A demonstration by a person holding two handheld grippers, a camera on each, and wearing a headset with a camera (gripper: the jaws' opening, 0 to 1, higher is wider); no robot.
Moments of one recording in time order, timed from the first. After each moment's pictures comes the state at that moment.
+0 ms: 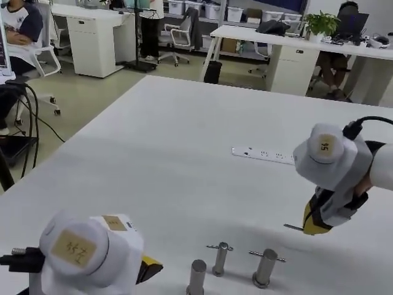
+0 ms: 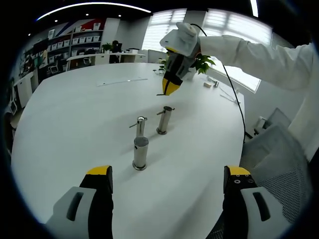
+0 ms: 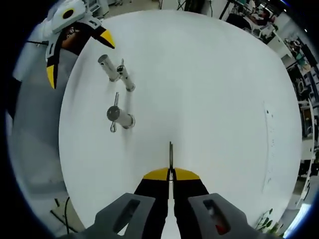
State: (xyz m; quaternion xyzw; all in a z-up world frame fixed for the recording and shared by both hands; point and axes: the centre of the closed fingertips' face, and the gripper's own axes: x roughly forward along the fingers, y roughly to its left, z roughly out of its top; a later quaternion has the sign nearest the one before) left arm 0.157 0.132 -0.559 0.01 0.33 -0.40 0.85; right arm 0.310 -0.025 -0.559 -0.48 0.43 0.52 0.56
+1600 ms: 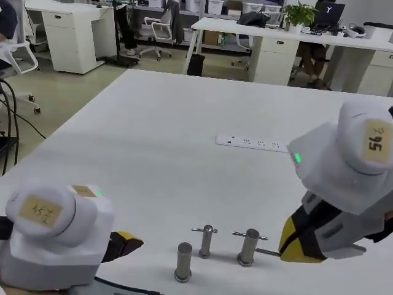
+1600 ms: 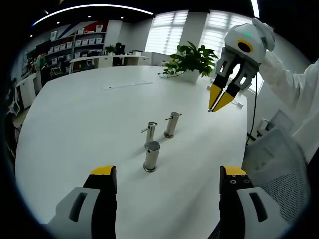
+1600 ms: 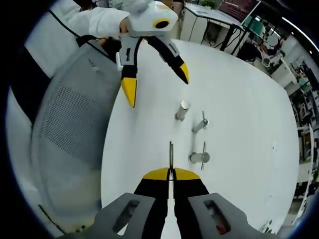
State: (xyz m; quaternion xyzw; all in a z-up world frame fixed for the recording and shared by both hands) left arm 0.167 0.149 -0.548 0.00 0.32 -0.39 0.86; right arm 0.181 0.028 -0.512 -0.46 0.35 0.59 0.56
